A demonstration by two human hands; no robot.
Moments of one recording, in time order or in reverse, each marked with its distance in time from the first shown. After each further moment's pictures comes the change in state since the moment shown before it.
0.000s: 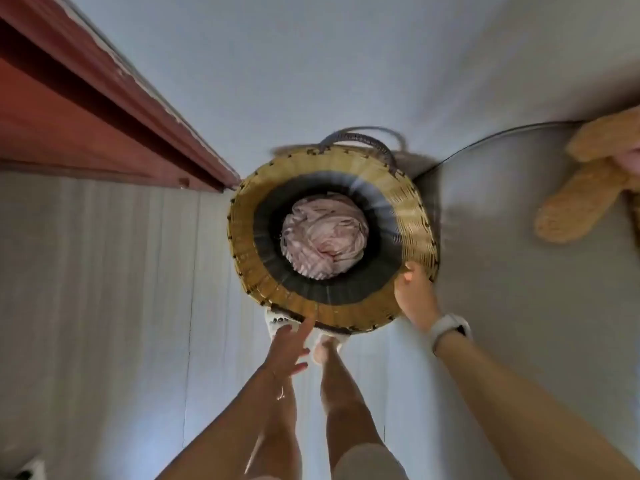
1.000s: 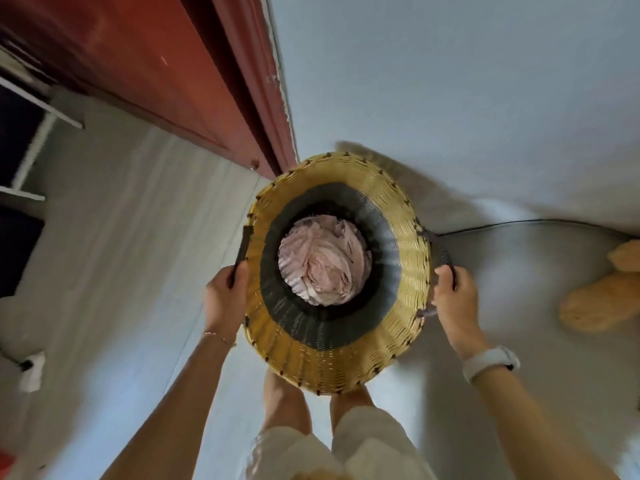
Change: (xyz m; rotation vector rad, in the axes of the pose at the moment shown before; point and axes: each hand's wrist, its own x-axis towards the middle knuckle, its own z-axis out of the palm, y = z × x) left_hand -0.064 0.028 -0.106 -0.067 0.726 0.633; right_hand -0.028 -0.071 -0.030 0.079 0.087 -0.398
